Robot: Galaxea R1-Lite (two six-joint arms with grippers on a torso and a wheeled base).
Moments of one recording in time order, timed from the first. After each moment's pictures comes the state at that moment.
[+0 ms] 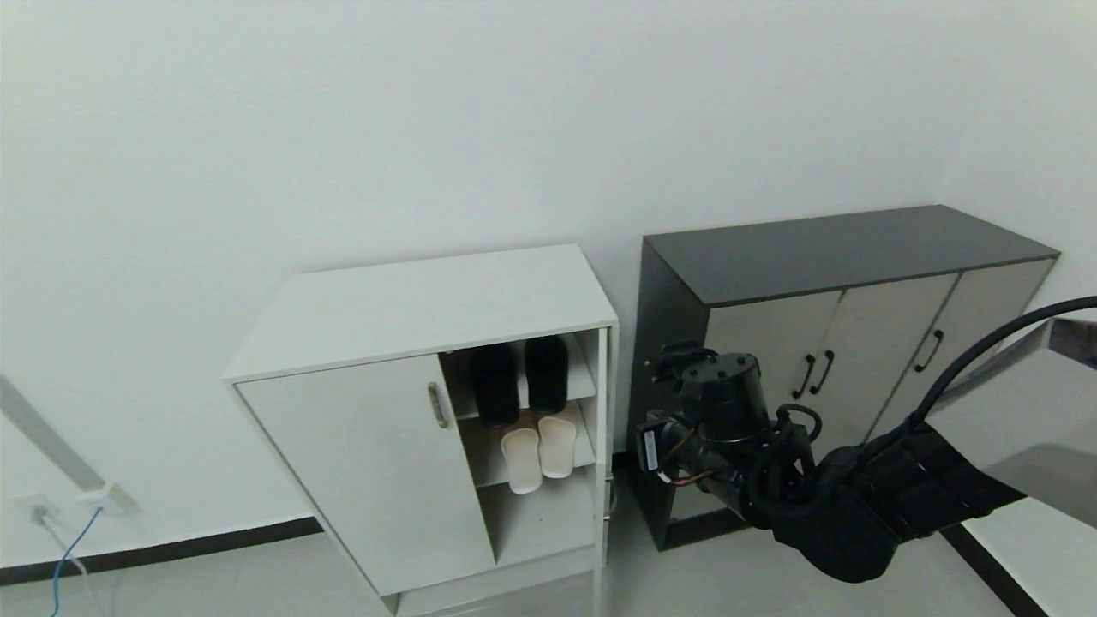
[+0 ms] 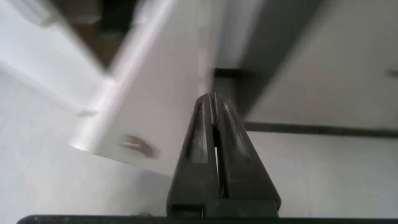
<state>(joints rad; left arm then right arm) 0.00 0.00 0.00 0.00 0.00 -0.01 0.74 2.07 -0.97 -0.71 -0.38 0.15</state>
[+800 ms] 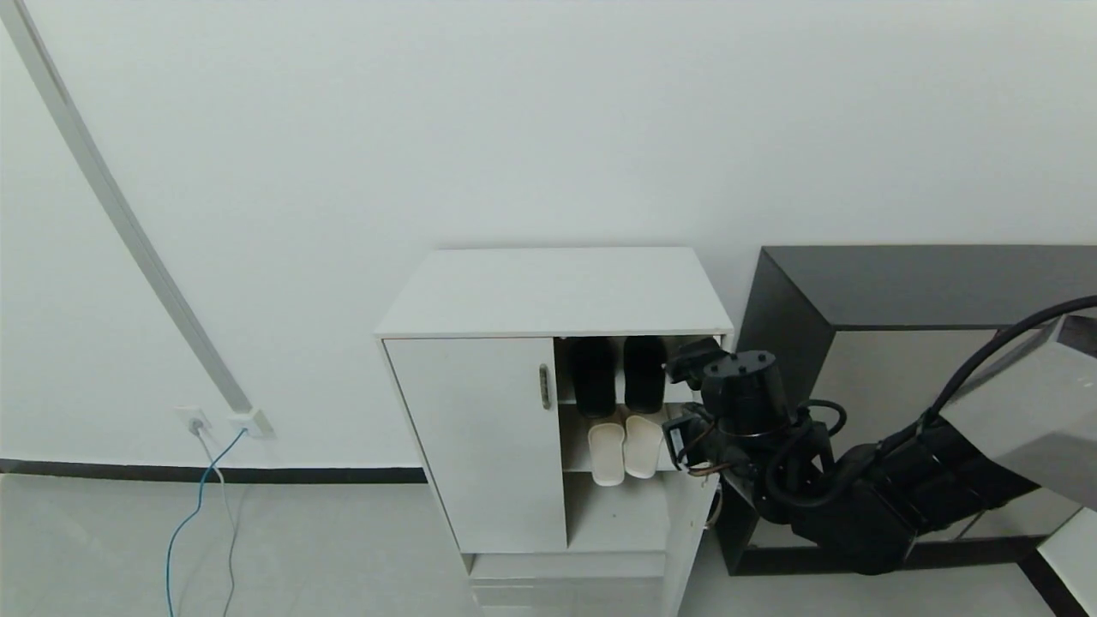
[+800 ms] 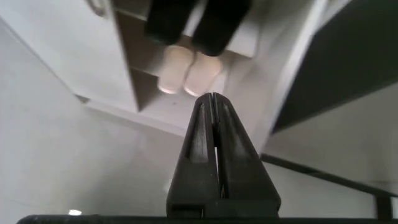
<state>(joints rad) 0.00 0.00 0.00 0.00 0.00 -0.02 0.67 2.06 -0.93 -0.73 -0.49 -0.01</state>
